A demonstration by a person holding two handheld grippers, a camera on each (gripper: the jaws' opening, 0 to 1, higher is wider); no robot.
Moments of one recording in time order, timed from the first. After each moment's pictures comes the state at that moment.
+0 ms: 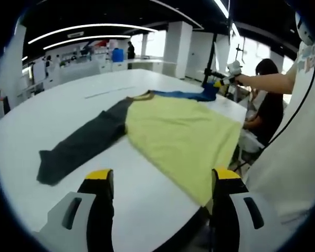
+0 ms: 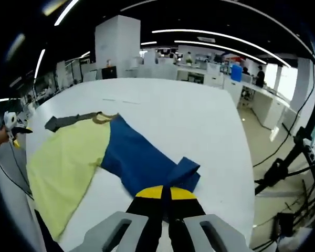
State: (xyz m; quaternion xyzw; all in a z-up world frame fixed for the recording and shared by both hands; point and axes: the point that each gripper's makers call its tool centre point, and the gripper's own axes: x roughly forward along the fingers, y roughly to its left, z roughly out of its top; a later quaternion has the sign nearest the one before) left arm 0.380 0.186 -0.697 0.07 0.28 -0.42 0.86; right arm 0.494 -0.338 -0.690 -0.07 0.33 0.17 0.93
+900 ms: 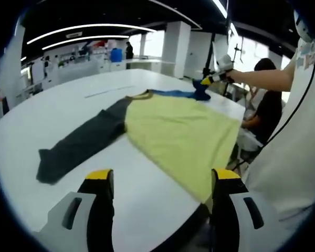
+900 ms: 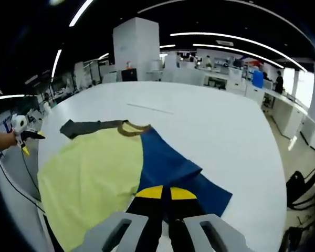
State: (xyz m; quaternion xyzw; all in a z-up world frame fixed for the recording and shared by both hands) left arm 0.377 0.190 -0.699 0.07 0.28 -0.43 0.86; right arm 0.525 -0.251 -0.688 -0.06 0.32 0.25 0.91
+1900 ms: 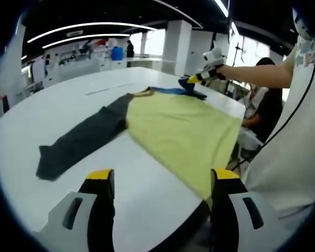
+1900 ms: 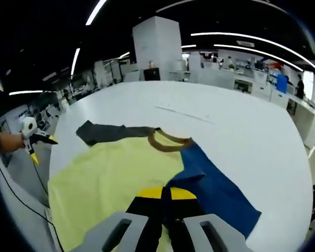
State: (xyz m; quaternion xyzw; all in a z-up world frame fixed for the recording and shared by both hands) left arm 0.376 0.195 -0.704 0.07 0.28 -0.42 0.86; right arm 0.556 -0.143 -0.696 -0.06 0.32 0.34 0.88
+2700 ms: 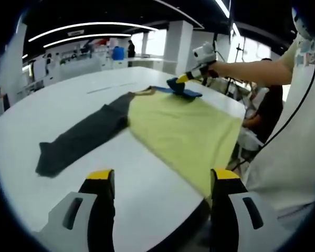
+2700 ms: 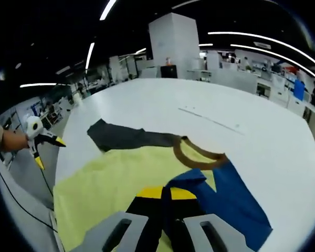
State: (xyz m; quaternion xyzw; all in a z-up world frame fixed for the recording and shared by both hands) left arm 0.375 0.200 -0.709 0.07 0.29 -0.42 0.86; right arm 0.570 -0.071 -0.695 -0.07 0.32 0.39 0.86
